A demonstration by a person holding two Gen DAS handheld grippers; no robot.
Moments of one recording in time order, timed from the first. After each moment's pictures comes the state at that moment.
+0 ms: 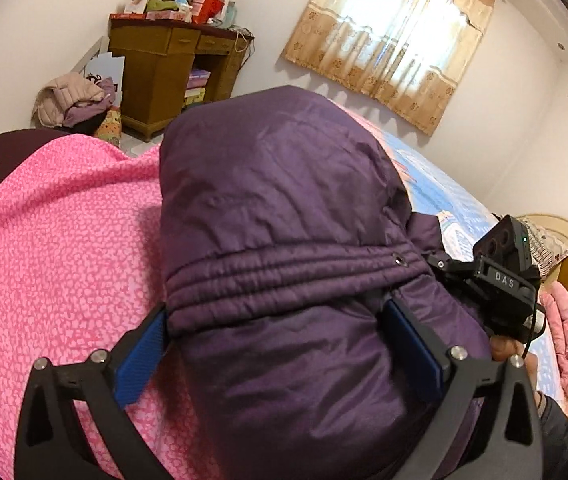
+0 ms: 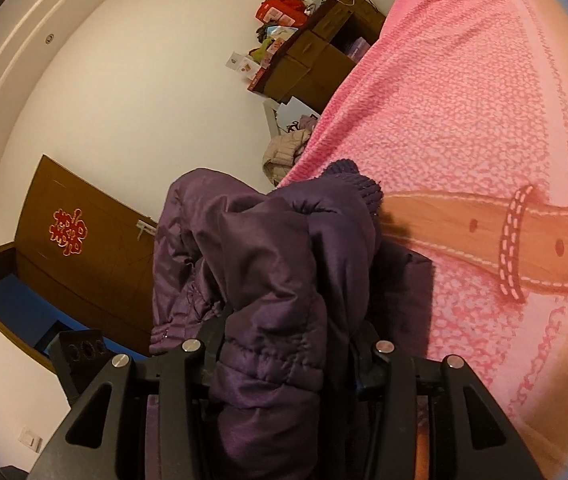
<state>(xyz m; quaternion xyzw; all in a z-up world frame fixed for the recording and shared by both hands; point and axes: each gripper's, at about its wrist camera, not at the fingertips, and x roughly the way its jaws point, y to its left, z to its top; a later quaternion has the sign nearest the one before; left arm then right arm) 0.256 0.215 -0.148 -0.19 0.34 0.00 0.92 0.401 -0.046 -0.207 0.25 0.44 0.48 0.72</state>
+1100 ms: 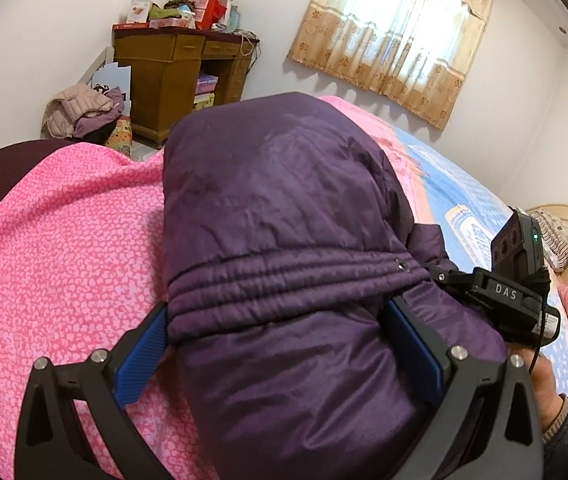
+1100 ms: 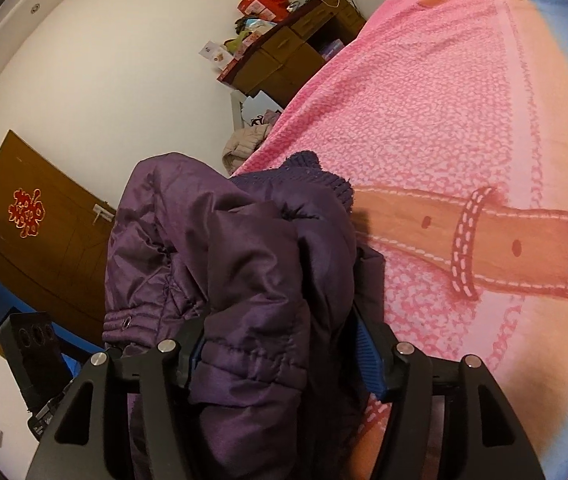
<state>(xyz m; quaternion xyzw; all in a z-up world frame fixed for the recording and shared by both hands) 0.233 0.205 -0.142 -0.16 0.34 0.03 0.93 0.384 -0.061 -0.206 0.18 0.45 0.43 0.77</state>
